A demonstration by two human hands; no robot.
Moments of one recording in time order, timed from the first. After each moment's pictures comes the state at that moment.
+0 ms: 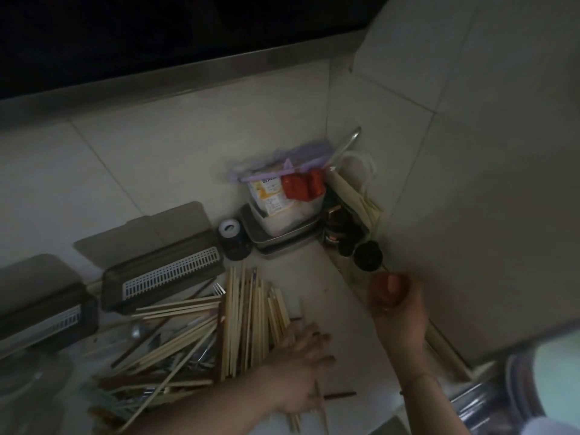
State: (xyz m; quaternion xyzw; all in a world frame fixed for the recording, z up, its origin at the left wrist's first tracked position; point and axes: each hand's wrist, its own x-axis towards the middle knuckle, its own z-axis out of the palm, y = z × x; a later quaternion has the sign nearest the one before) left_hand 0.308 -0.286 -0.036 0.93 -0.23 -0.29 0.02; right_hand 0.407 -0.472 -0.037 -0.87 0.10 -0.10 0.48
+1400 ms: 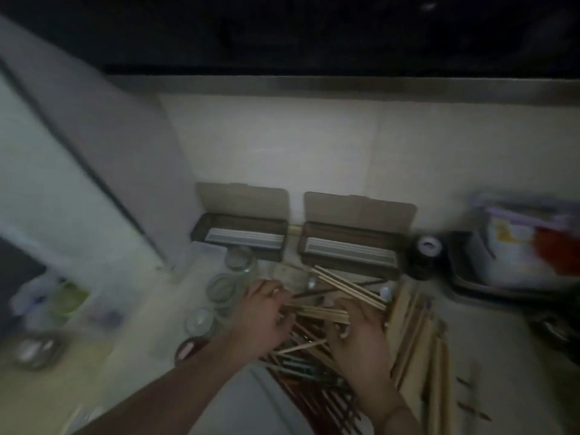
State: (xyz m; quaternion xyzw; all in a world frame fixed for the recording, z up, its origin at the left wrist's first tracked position) left_hand 0.120 -0.065 0.006 0.93 0.33 0.08 0.12; right_hand 0.266 -0.205 -0.021 -0.84 -0.41 0.08 0.35
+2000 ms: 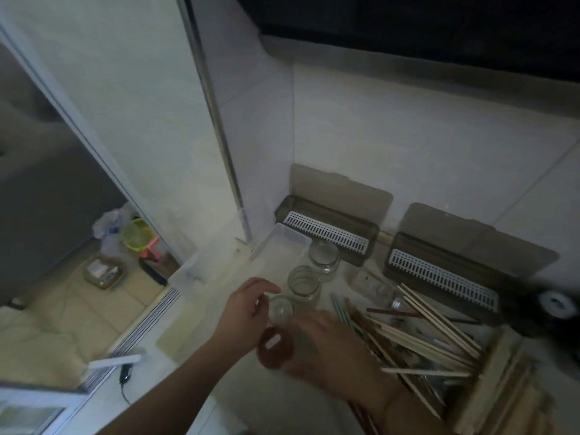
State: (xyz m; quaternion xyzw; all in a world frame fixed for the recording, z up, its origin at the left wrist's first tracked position) left_hand -0.032 -0.012 -0.007 0.76 0.49 0.31 0.30; right_hand 0.153 -0.098 0.006 -0.58 -0.75 0.24 0.19
